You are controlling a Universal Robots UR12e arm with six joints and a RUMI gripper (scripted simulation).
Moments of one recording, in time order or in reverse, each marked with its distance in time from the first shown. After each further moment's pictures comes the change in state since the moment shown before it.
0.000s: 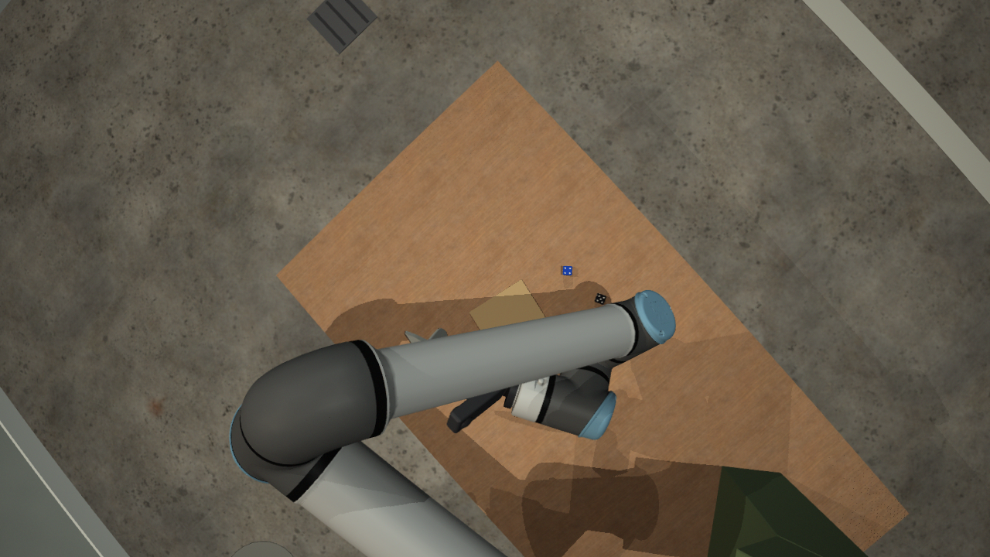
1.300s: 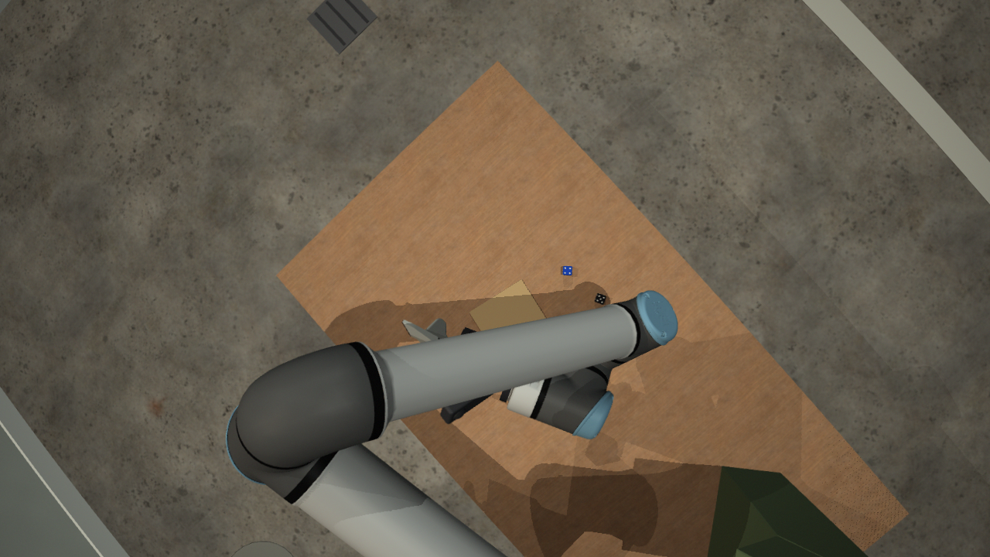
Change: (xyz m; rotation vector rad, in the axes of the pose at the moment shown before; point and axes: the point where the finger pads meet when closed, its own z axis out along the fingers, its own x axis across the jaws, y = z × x) arm 0.008 0.018 0.009 -0.073 -0.005 -0.053
